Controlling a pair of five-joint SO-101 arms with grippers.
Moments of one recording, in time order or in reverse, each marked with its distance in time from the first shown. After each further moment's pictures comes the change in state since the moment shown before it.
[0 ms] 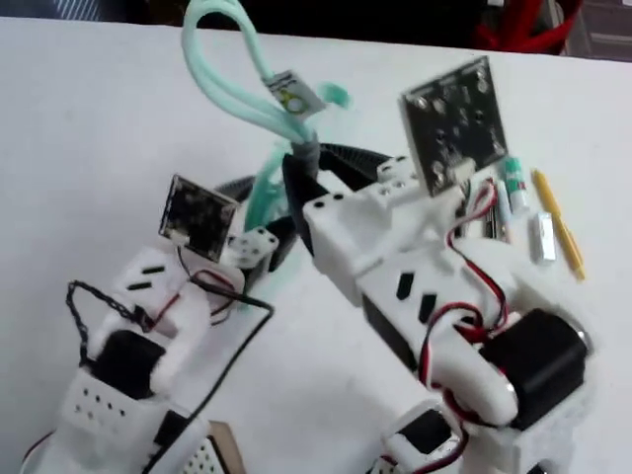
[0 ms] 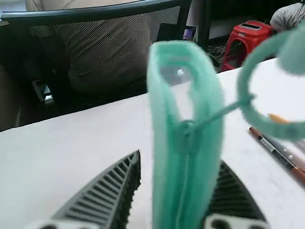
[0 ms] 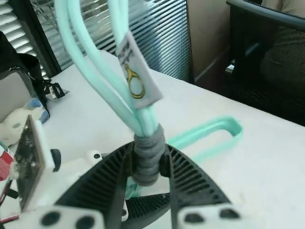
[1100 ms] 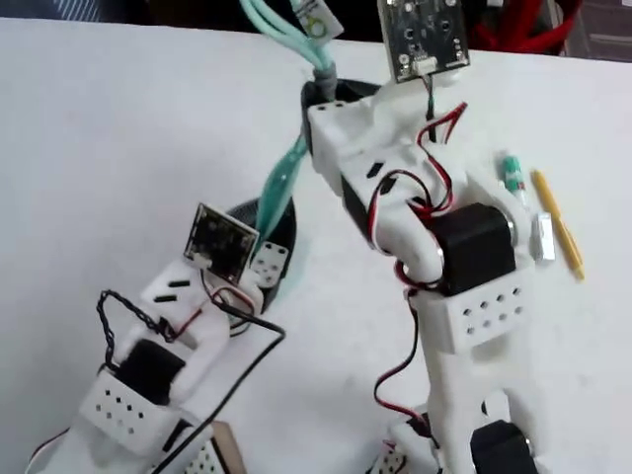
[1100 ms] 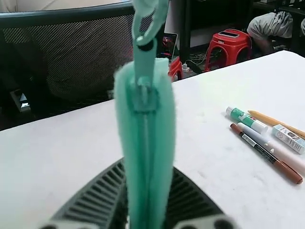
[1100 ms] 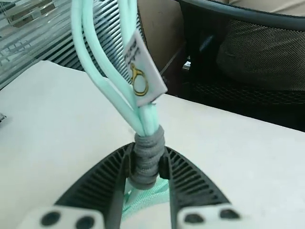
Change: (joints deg) left arm 4.3 -1.5 10.8 -7.9 0.5; right arm 12.7 10.7 5.5 -15.9 0.3
